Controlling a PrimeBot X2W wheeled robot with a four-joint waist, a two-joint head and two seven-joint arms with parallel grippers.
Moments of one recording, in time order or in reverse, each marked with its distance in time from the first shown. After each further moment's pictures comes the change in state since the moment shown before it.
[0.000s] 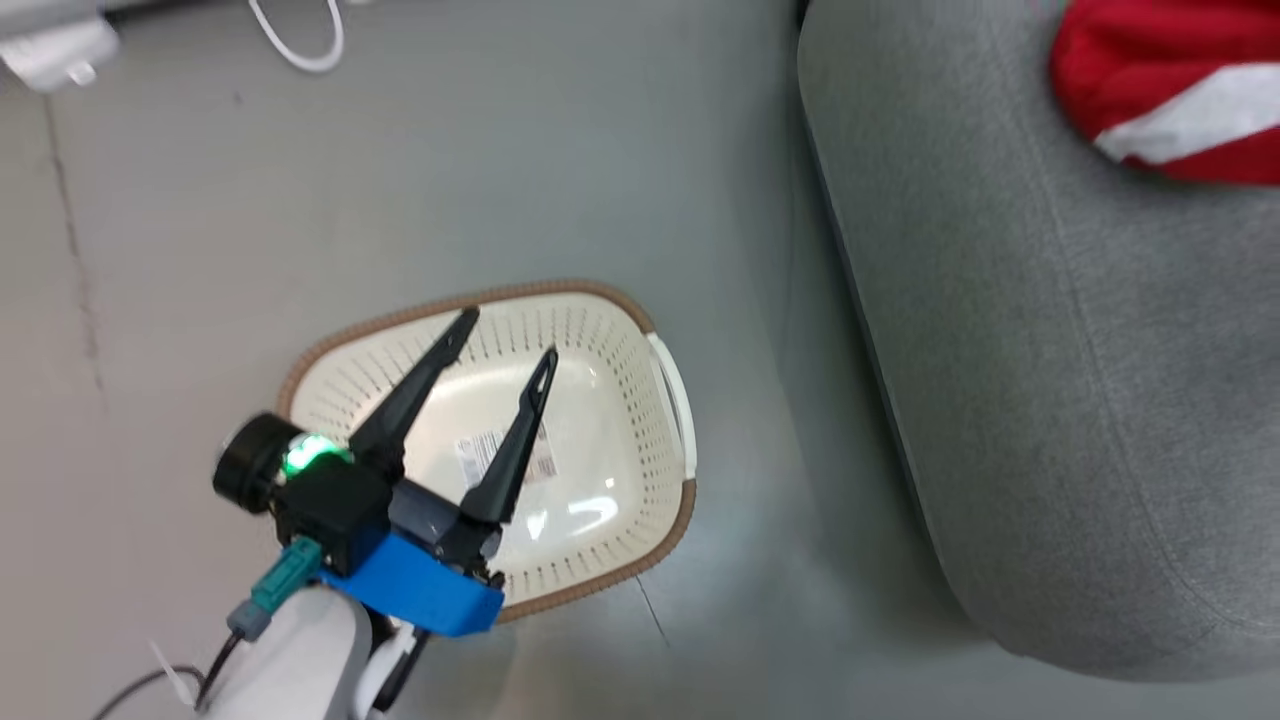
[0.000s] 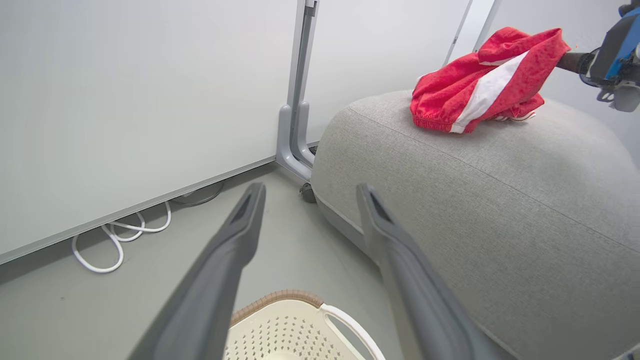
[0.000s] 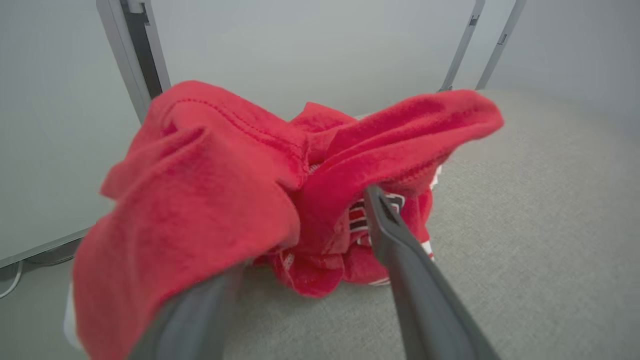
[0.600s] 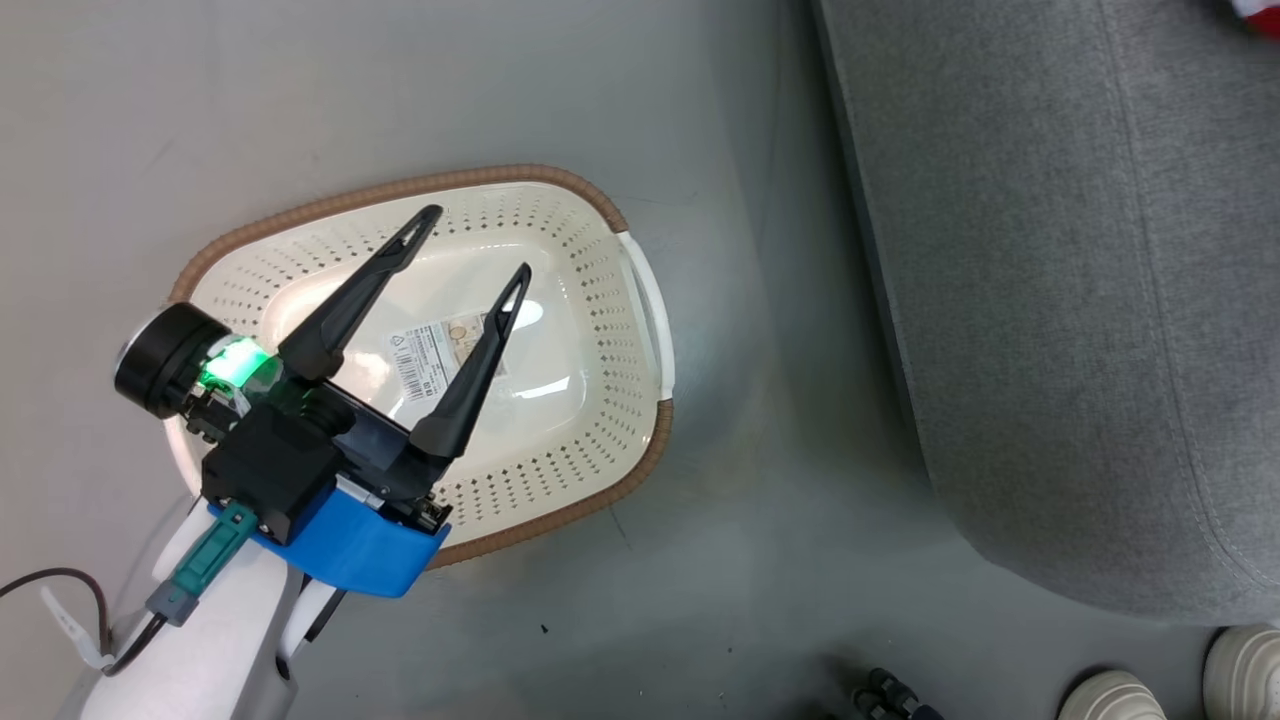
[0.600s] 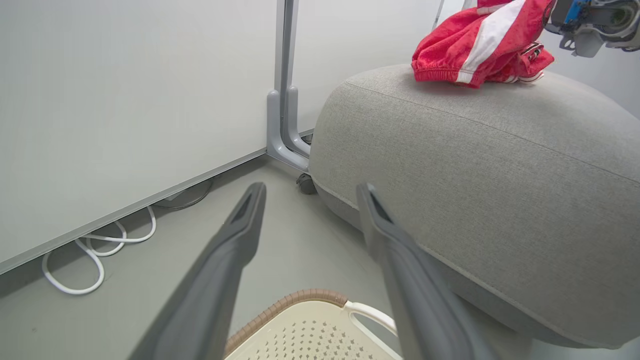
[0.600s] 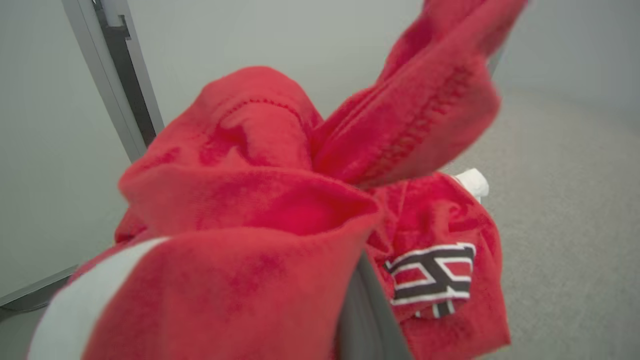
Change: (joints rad) left arm -0.098 0.122 -0.005 -0.129 0.064 -0.002 0.003; right arm -0.150 0.038 -0.091 -0.151 0.053 0.000 0.052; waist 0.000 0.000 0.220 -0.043
